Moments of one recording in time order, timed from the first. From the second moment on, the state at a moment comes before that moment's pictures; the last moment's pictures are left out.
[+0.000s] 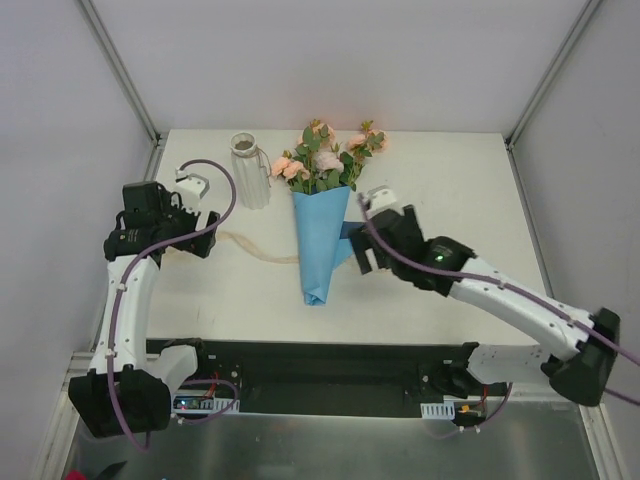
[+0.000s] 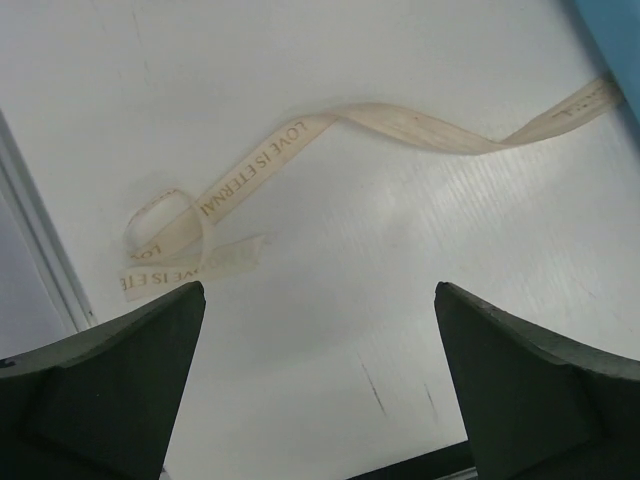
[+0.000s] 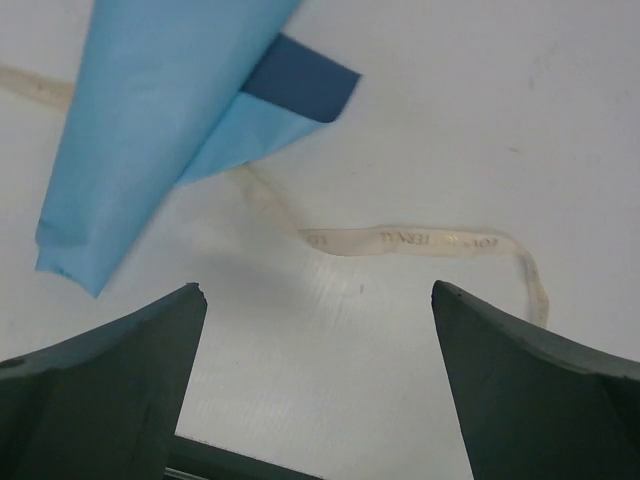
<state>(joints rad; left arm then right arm) 0.15 1.03 0.98 -0.75 0.30 0.43 0.85 1.12 1.09 -0.74 0.53 0.31</state>
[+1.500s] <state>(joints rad) 0.16 1.10 0.97 -0.81 0.35 0.41 1.32 1.92 1.22 -0.31 0.79 -0.29</state>
